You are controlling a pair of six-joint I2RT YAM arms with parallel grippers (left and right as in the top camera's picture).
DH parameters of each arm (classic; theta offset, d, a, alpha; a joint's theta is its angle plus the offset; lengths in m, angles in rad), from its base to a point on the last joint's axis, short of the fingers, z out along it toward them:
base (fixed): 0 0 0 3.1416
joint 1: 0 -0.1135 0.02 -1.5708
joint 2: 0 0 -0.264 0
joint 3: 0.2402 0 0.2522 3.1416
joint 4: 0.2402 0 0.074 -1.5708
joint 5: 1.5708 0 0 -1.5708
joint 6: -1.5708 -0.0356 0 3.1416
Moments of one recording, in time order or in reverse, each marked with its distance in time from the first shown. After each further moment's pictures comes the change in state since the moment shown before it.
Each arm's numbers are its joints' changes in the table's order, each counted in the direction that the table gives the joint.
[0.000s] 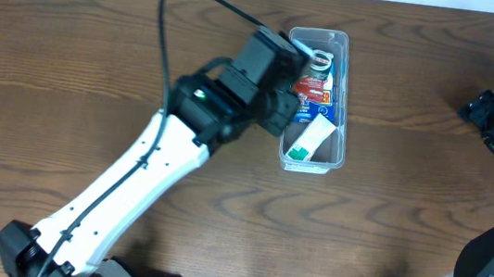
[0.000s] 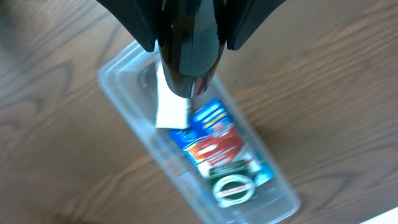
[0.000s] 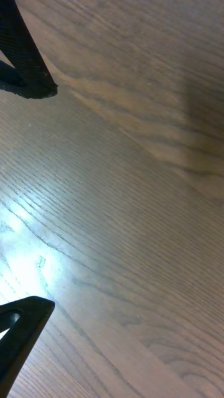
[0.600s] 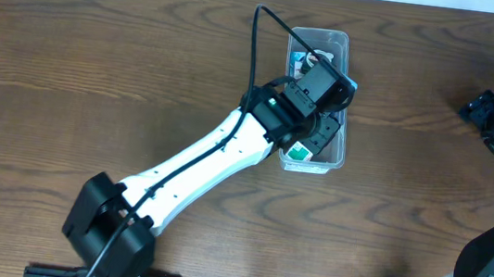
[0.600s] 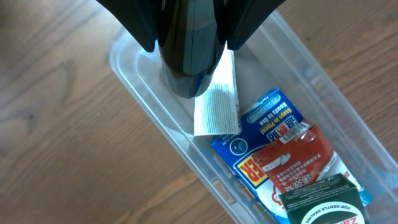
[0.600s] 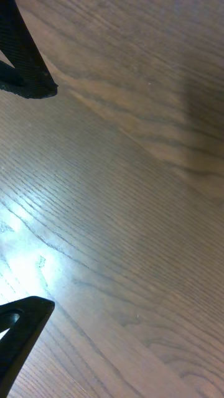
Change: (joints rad) left arm 0.113 -0.240 0.000 -0.117 0.003 0.043; right arm 0.000 0.000 0.000 0.000 0.000 0.000
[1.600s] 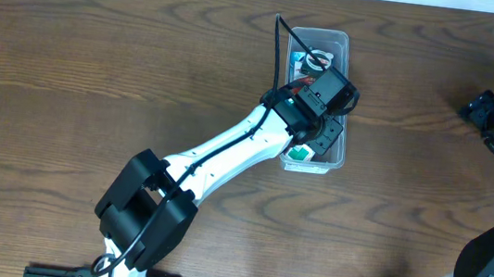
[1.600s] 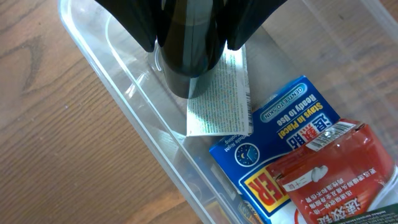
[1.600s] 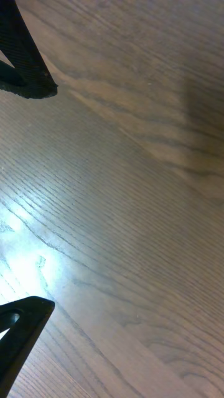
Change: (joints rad) left arm 0.000 -0.151 0.000 -0.071 0.001 0.039; right arm 0.000 0.000 0.000 0.000 0.000 0.000
